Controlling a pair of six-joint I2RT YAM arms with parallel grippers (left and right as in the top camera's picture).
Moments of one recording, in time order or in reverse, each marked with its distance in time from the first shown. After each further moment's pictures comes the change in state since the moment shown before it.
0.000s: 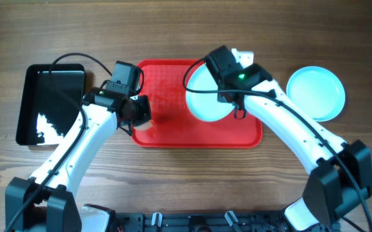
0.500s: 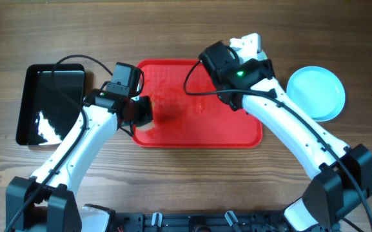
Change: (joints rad) left arm 0.000 0.000 -0.024 0.040 0.040 0.000; right arm 0.043 -0.002 0.058 -0.068 0.526 -0.233
